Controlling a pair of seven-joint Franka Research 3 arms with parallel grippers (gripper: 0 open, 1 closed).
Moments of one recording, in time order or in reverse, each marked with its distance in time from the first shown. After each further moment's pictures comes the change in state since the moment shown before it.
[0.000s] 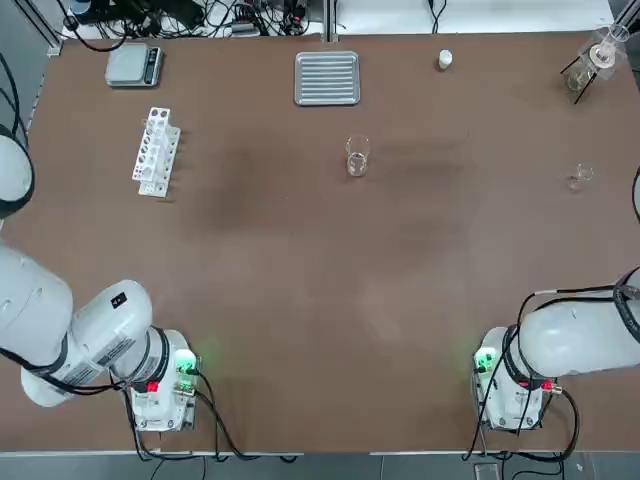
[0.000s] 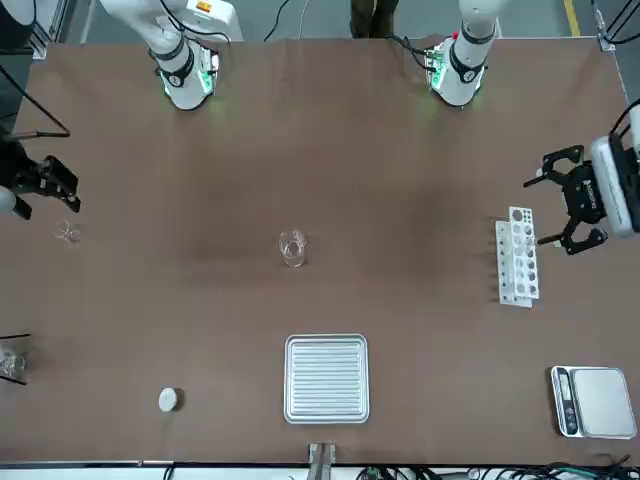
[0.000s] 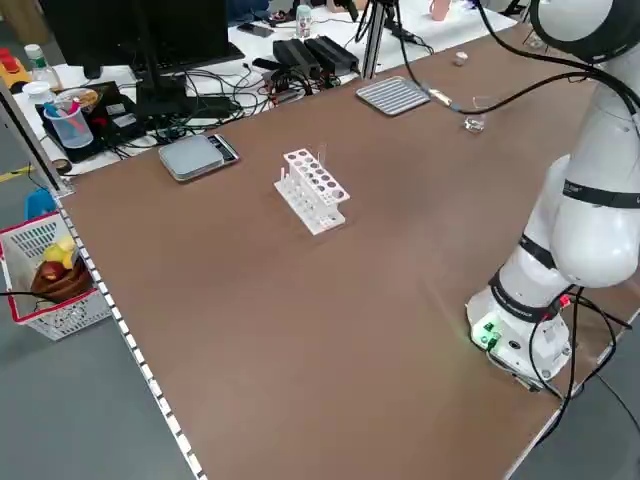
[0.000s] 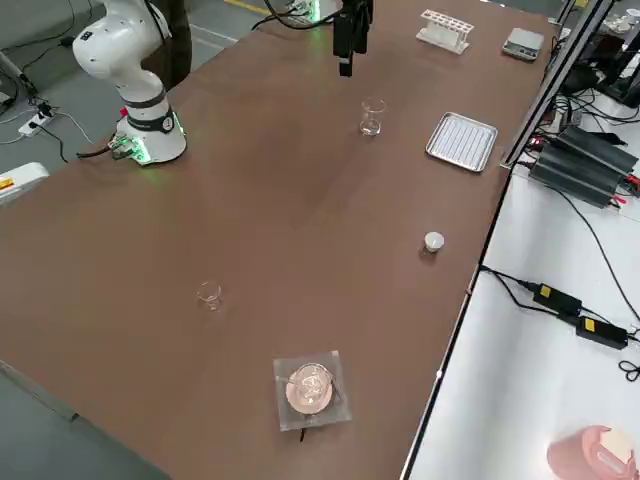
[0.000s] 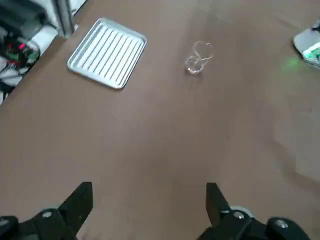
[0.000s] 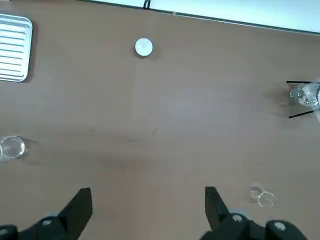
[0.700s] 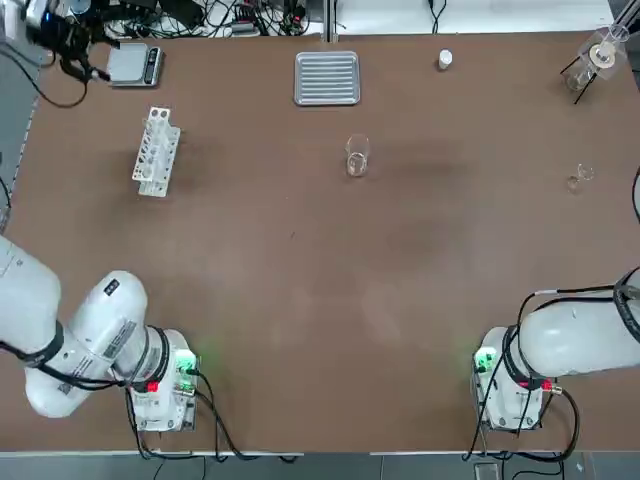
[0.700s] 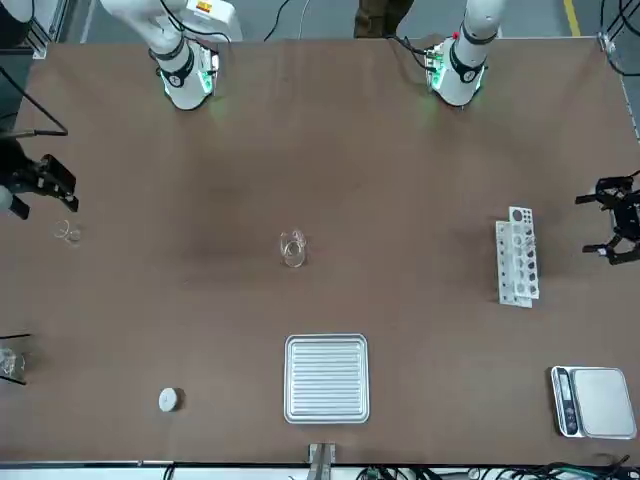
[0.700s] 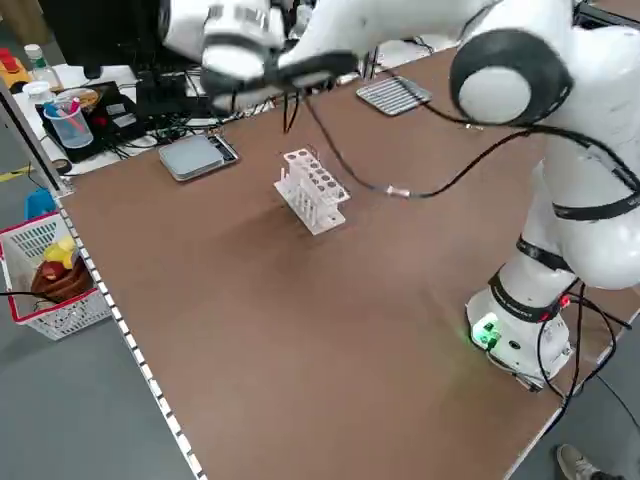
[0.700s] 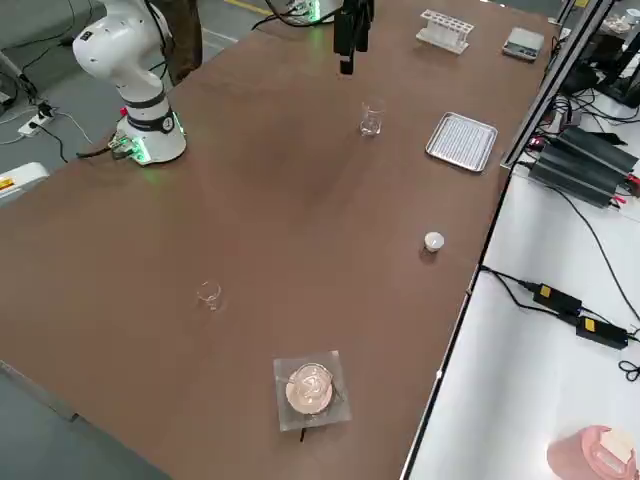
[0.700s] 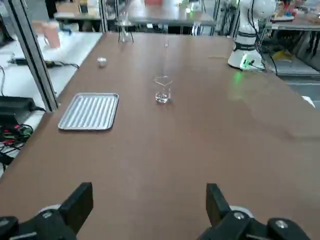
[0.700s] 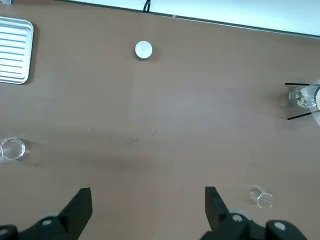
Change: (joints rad) left arm 0.273 0.250 0.065 0.038 -0.231 -0.230 0.805; right arm 0.000 0.000 0.000 0.008 0.000 0.001 0.000
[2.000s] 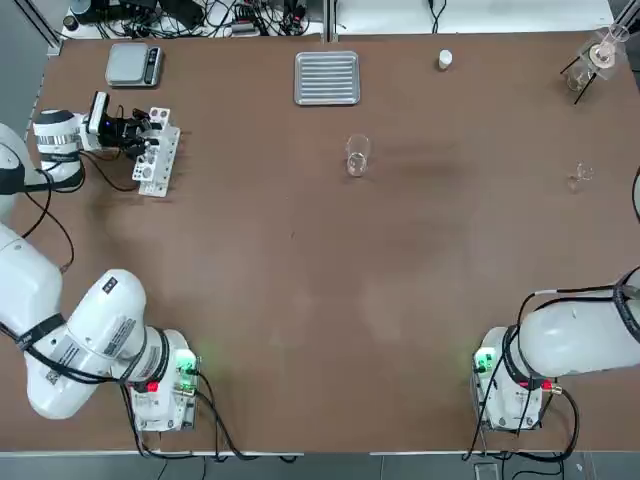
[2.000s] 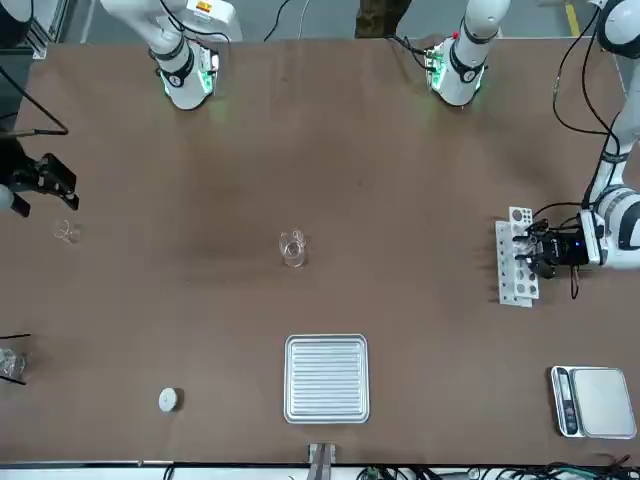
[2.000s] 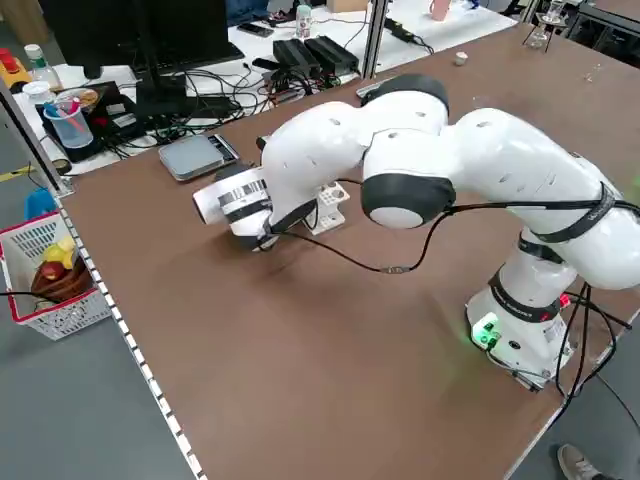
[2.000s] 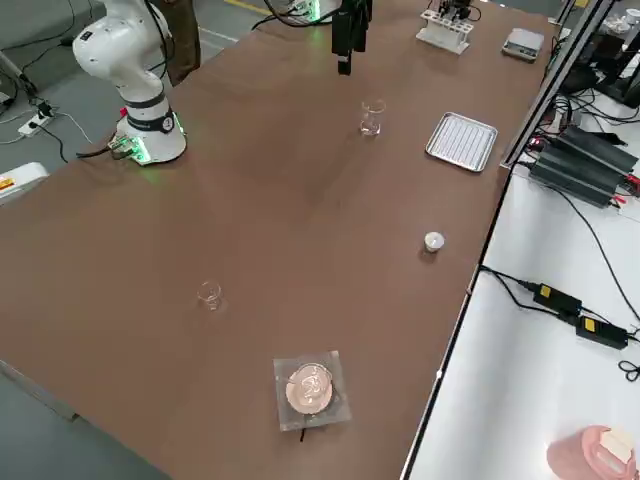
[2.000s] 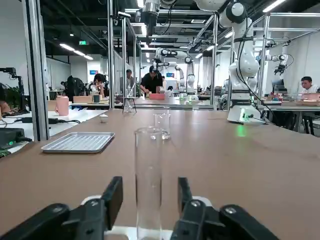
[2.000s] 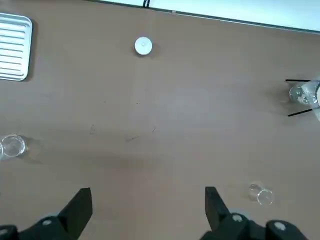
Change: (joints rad) left arm 0.091 0.613 0.022 -0.001 -0.057 0.021 0.412; right arm -0.001 0.000 0.000 0.002 0.000 -0.013 0.000
